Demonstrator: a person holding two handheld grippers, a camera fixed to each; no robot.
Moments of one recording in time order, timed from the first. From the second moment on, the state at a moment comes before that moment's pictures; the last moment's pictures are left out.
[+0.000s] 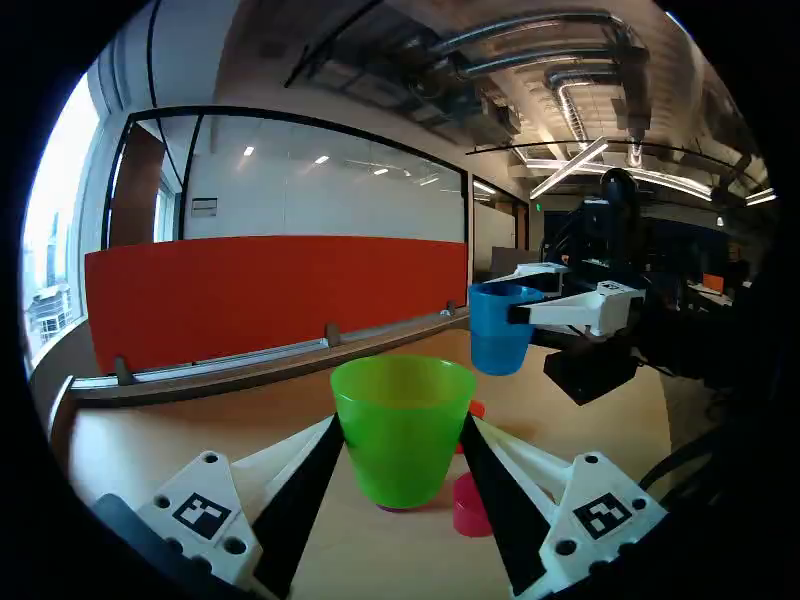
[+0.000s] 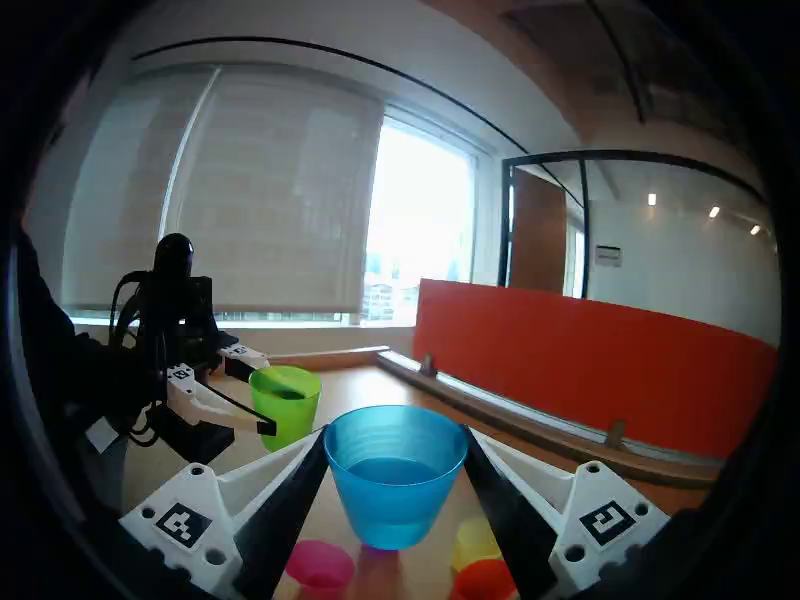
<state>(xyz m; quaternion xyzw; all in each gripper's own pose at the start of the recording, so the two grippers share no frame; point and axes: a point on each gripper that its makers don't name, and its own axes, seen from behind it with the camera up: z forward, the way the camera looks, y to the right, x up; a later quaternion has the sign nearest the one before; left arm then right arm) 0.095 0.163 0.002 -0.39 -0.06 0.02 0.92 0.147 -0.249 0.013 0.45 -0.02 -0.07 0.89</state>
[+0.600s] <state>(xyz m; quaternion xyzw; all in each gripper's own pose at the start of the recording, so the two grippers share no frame) 0.087 0.170 -0.007 -0.40 -0.06 0.01 0.91 0.153 -0.253 0.014 0.46 -0.01 -0.11 0.88</state>
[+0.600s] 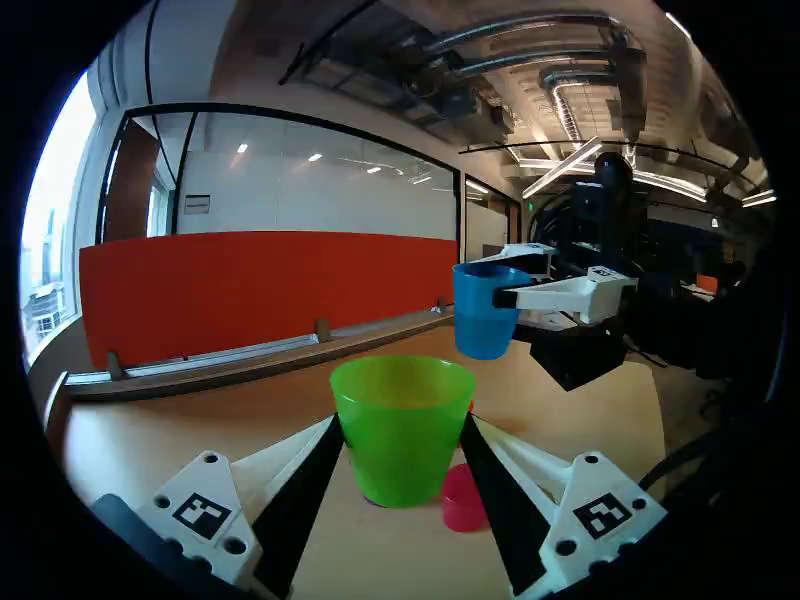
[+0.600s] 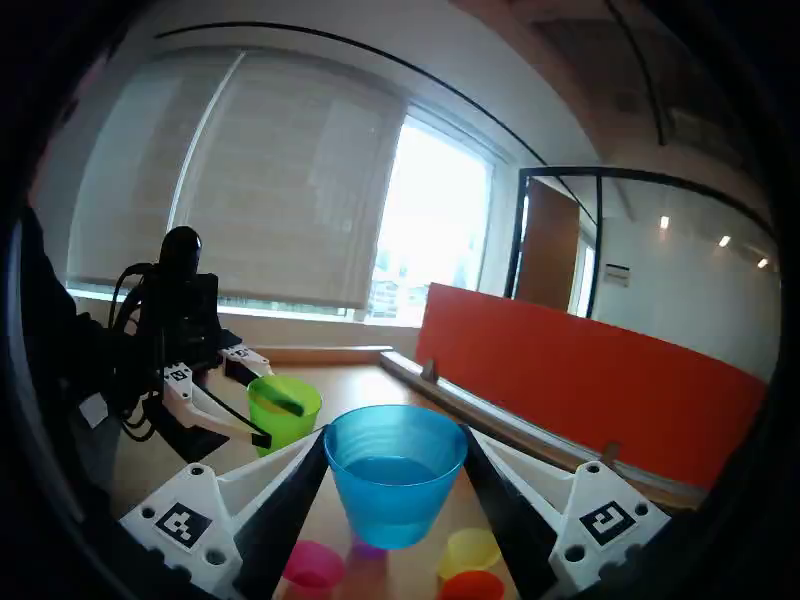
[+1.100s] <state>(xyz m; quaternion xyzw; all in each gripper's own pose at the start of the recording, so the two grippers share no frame) 0.078 0.176 -0.012 -0.41 -0.07 0.01 0.91 0.161 -0.258 0.013 0.47 0.00 -0.15 0.87</state>
